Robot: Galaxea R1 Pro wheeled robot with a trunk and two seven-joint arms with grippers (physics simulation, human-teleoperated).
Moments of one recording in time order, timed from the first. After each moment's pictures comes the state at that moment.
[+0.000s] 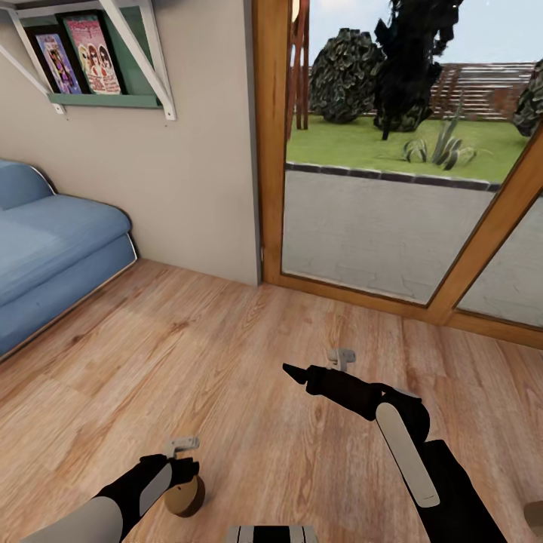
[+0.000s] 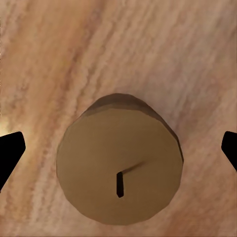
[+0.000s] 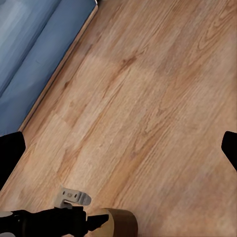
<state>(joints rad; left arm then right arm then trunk) -0.63 0.07 -0.39 -0.29 0.57 0.31 0.13 -0.39 -0.03 0.18 -1.58 -0.60 0.78 0.19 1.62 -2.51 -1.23</state>
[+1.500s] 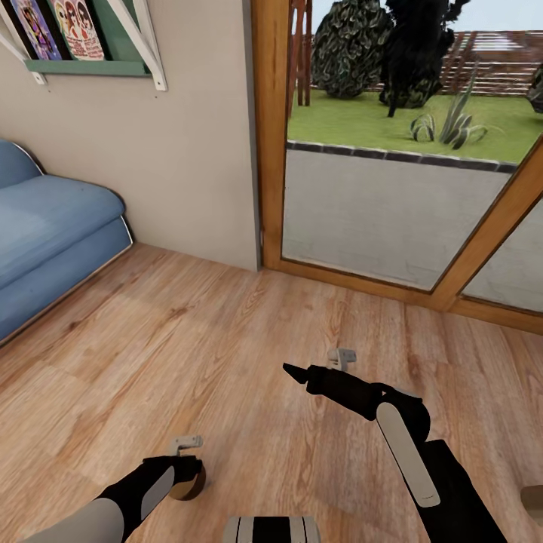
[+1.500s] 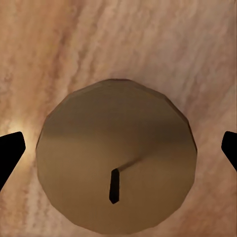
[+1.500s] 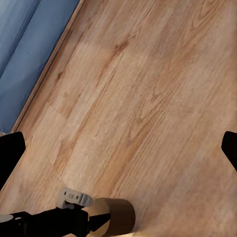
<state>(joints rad) -0.62 0.06 -0.46 -0.30 0.57 0.26 0.13 -0.39 -0.03 0.17 -1.58 -0.60 0.78 0.19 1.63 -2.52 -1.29</state>
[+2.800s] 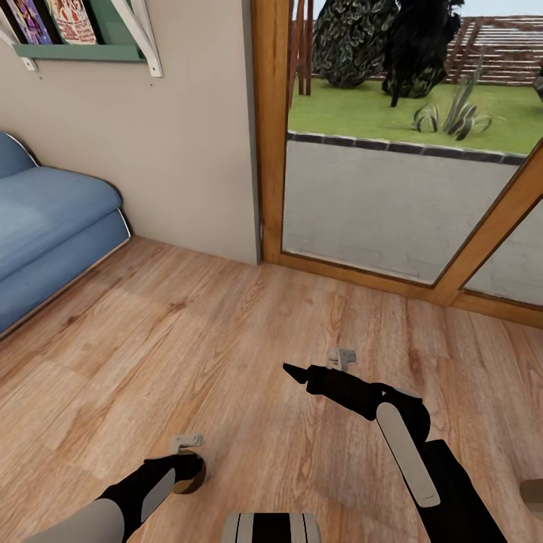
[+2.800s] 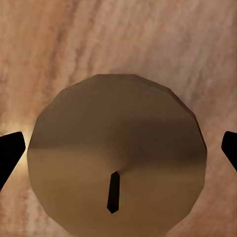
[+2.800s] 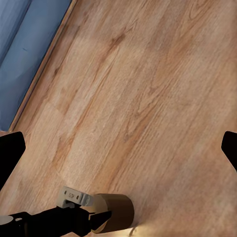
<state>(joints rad) -0.62 0.06 -0.49 -0.30 0.57 0.22 0.13 -0.39 -0.03 0.17 -1.58 -0.60 0.78 0.19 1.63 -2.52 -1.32</state>
